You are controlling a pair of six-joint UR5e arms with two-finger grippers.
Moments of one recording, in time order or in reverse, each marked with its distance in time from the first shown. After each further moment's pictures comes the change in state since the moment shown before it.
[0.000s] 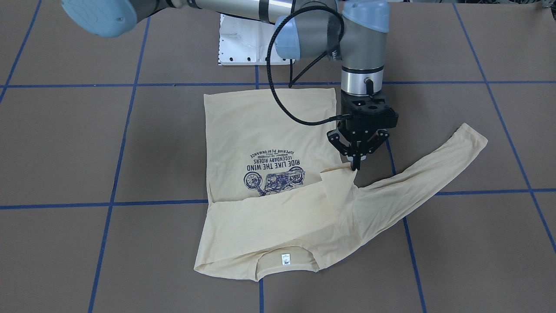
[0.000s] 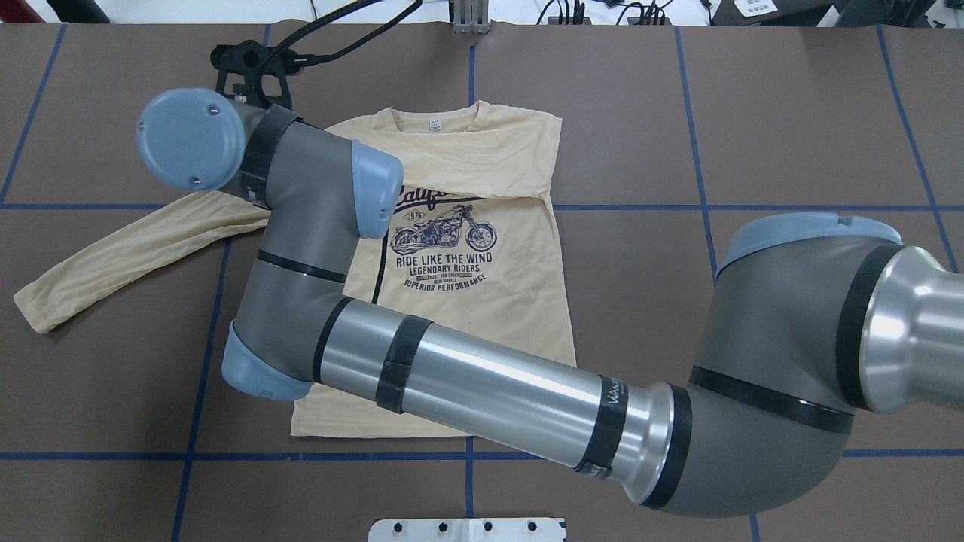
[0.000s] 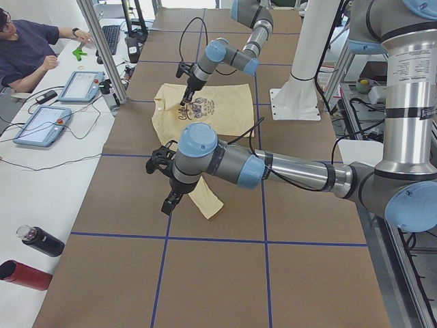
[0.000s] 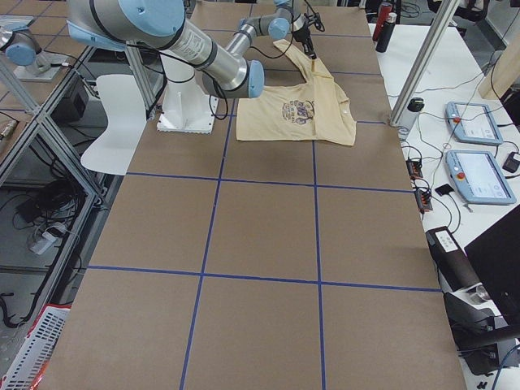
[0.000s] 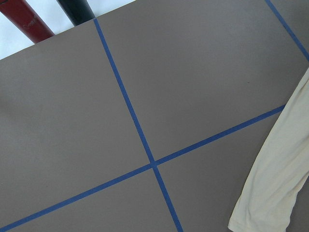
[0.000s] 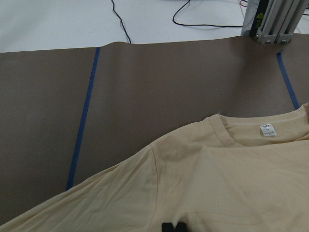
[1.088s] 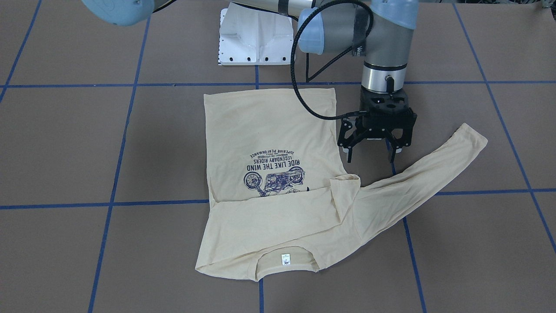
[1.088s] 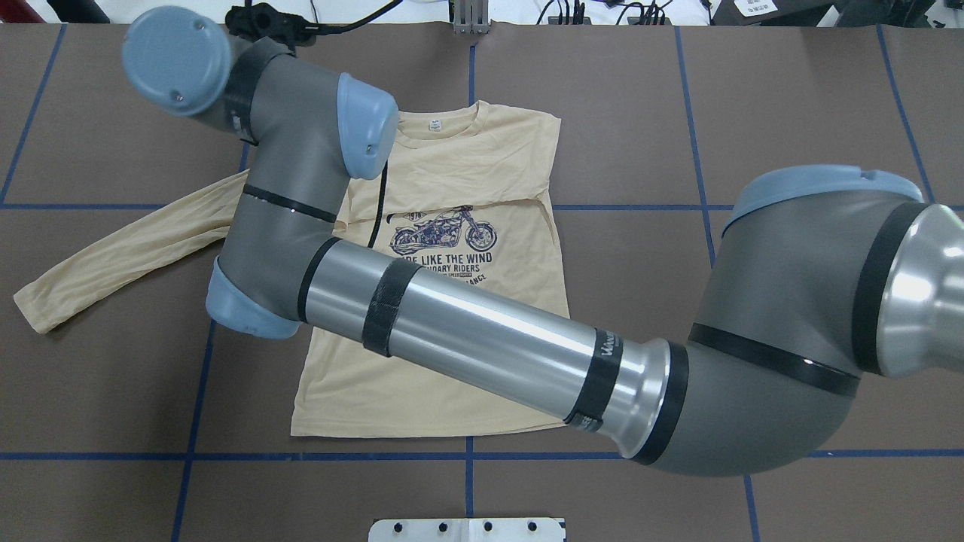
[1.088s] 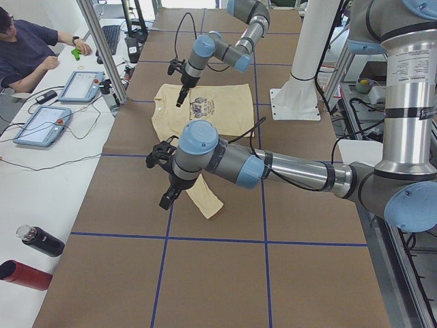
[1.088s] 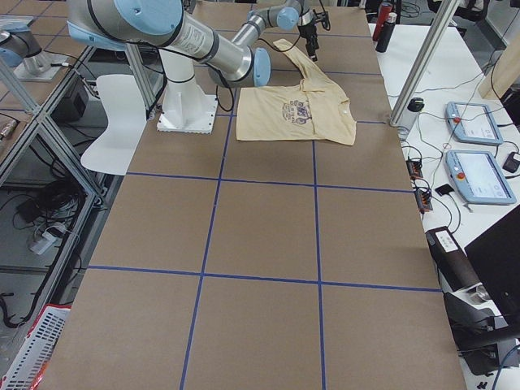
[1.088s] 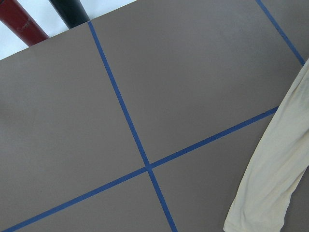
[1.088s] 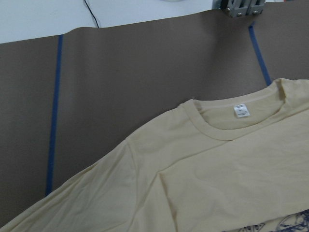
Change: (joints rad) left arm 0.022 -0.001 -0.004 -0.082 -0.022 0.002; right arm 0.105 0.011 0.018 -0.147 0.232 0.056
